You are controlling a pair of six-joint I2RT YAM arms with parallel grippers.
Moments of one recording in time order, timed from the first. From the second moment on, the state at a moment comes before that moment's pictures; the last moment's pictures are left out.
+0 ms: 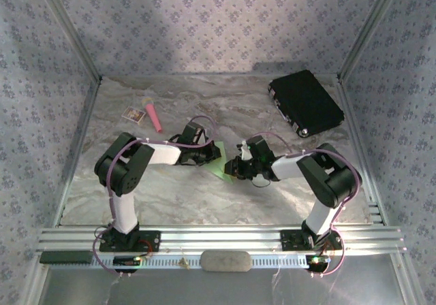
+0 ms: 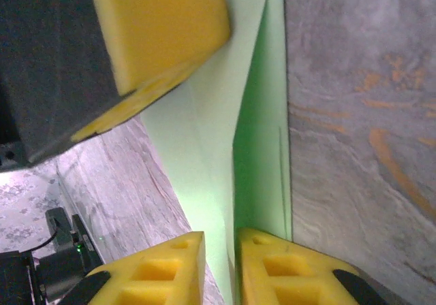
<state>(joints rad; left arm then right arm) -0.62 1.89 0.91 0.15 0.45 -0.92 0.59 1.71 0.62 0.28 -0.61 0.83</state>
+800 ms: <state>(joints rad) -0.61 1.89 0.90 0.15 0.46 -0.93 0.59 1.66 0.57 0.20 -0.60 0.79</state>
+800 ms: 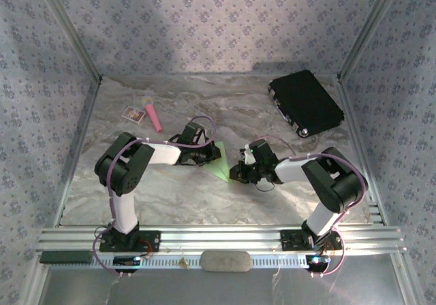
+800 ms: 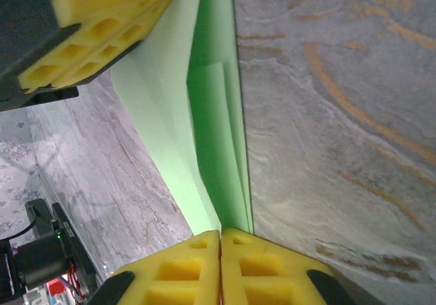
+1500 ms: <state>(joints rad) -0.61 1.89 0.89 0.17 0.48 -0.93 0.59 1.60 0.53 0.15 -0.58 0.78</state>
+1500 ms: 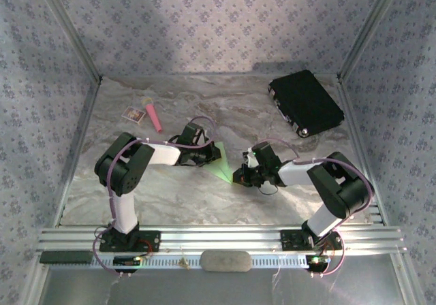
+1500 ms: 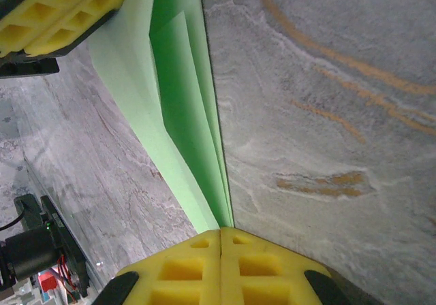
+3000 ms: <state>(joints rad) -0.61 1.89 0.88 0.20 0.50 -0.93 0.60 1.45 0.72 -0.16 -0.47 0.68</state>
